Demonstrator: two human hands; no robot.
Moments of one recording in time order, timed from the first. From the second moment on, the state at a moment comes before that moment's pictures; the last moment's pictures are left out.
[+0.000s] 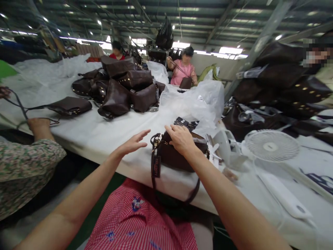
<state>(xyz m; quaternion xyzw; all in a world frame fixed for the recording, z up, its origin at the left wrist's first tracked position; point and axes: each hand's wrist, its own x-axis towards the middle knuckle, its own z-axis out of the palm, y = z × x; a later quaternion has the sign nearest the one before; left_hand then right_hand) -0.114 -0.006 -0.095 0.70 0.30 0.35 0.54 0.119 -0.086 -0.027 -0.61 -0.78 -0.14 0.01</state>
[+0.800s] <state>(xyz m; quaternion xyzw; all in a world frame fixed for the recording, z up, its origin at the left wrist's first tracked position) -0.166 -0.101 0.005 0.55 0.26 0.34 0.71 0.067 -0.129 -0.046 -0.62 -0.66 0.05 0.42</state>
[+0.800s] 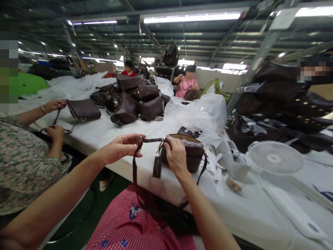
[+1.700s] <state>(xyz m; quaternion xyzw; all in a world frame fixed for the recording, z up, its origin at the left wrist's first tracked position) -0.020 0.016 -0.020 0.80 0.16 0.22 0.53 0.269 -0.187 0.084 -0.71 -0.67 -0.14 0.20</state>
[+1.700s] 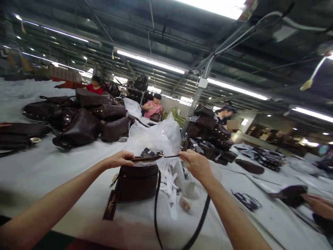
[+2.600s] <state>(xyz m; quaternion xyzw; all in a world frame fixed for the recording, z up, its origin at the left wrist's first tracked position) 0.064 0.014 0.024 0.64 0.06 0.00 0.76 0.324 -0.187 -0.005 -0.73 -0.63 -0.27 0.06</state>
